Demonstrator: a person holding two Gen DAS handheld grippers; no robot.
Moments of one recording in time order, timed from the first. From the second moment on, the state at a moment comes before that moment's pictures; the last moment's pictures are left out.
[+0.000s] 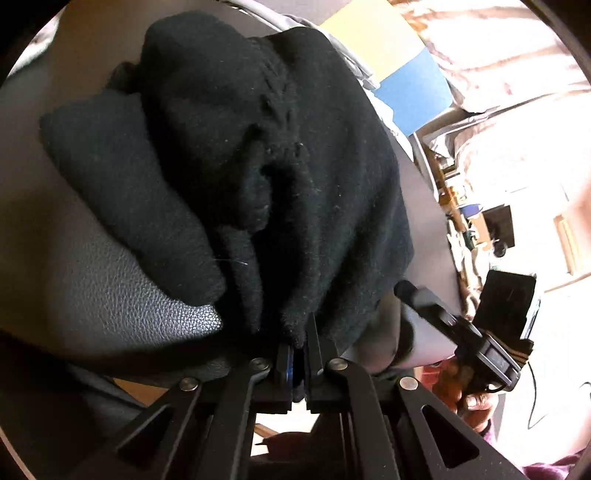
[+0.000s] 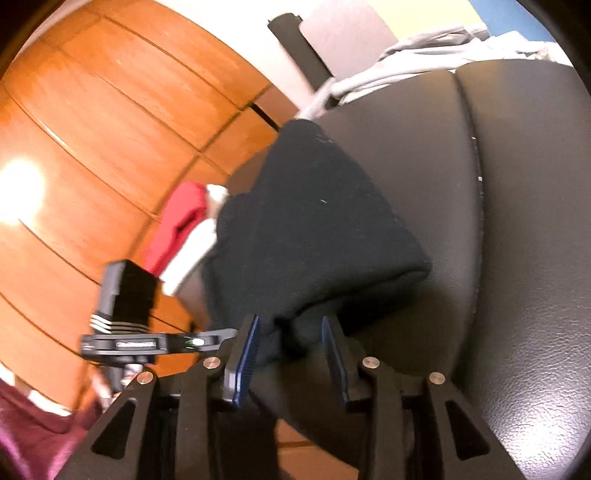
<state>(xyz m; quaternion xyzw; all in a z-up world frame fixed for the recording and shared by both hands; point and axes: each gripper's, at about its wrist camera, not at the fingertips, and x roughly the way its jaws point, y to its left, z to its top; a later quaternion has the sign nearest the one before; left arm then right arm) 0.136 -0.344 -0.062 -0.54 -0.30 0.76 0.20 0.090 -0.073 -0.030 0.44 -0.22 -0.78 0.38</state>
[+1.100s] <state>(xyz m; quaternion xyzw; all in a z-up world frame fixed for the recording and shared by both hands) 0.160 -0.378 -0.071 -0.58 -0.29 0.73 0.20 0.072 -0.061 0.029 0.48 -0.15 -0.79 0.36</state>
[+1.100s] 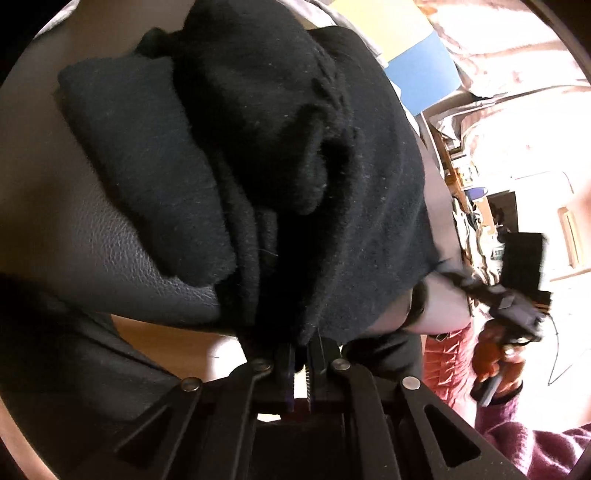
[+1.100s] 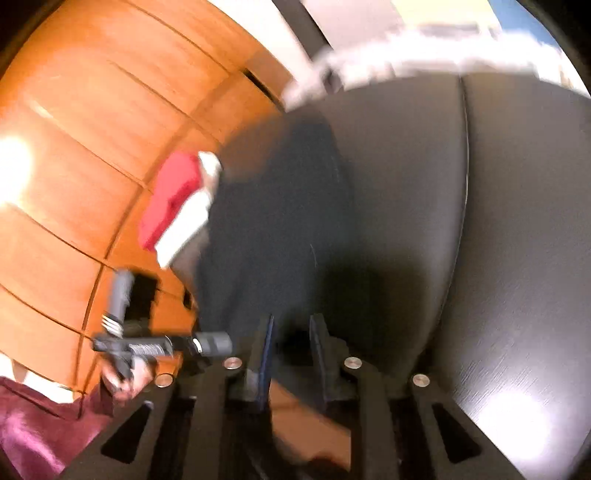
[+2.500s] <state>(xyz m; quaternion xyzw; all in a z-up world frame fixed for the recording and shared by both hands) 0.042 -0.334 0.034 -0.48 -0.23 0.83 0.18 0.013 -0.038 0.023 0.39 -0.21 -0.87 0.20</state>
